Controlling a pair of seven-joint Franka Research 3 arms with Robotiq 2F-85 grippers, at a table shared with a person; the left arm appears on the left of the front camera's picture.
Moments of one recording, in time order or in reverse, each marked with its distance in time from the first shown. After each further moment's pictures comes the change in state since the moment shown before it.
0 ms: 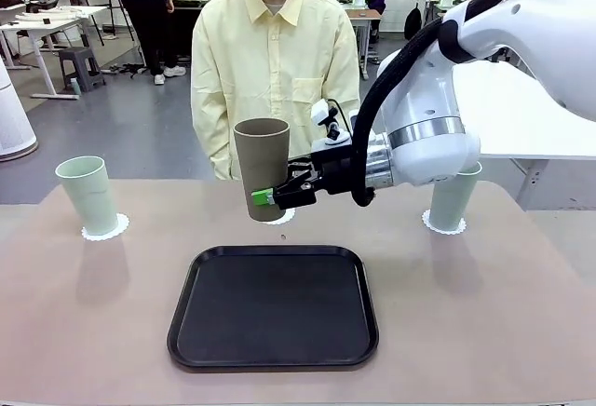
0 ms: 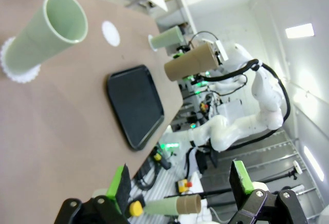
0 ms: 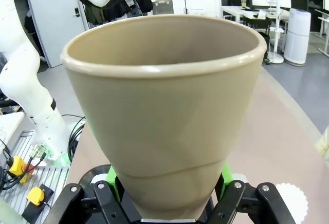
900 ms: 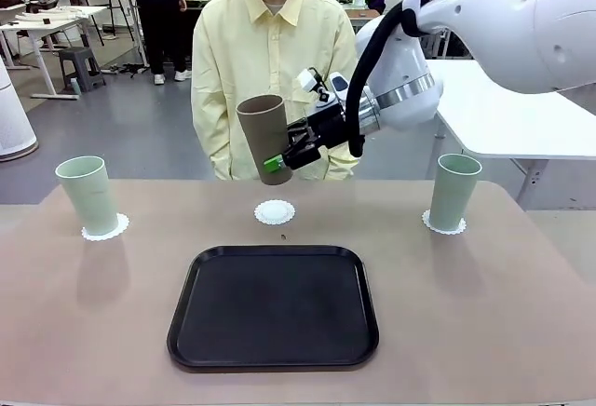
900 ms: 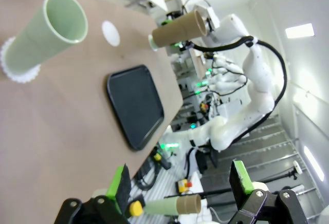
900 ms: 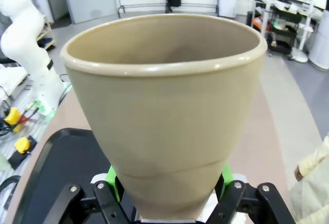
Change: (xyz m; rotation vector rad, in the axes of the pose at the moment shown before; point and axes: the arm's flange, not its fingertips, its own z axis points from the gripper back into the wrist) left arm 0.000 0.000 0.000 0.000 0.000 0.000; right arm 0.042 -0.142 -0.007 0.172 0.153 0.146
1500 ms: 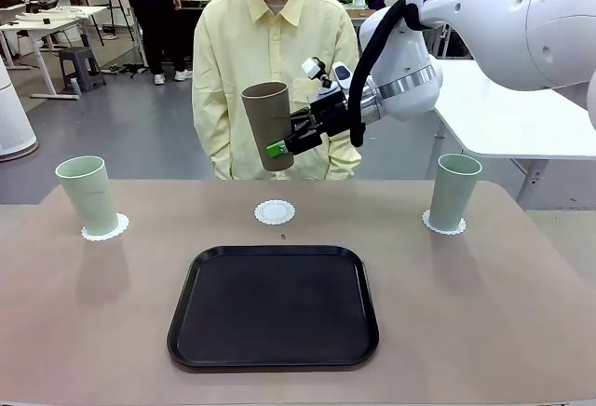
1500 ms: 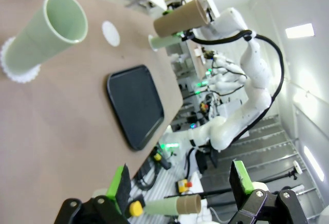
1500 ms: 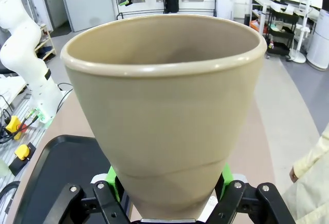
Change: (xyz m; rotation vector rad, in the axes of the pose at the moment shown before) left arm 0.000 0.000 0.000 0.000 0.000 0.000; right arm 0.006 -0.022 0.012 -0.010 -0.026 -0.028
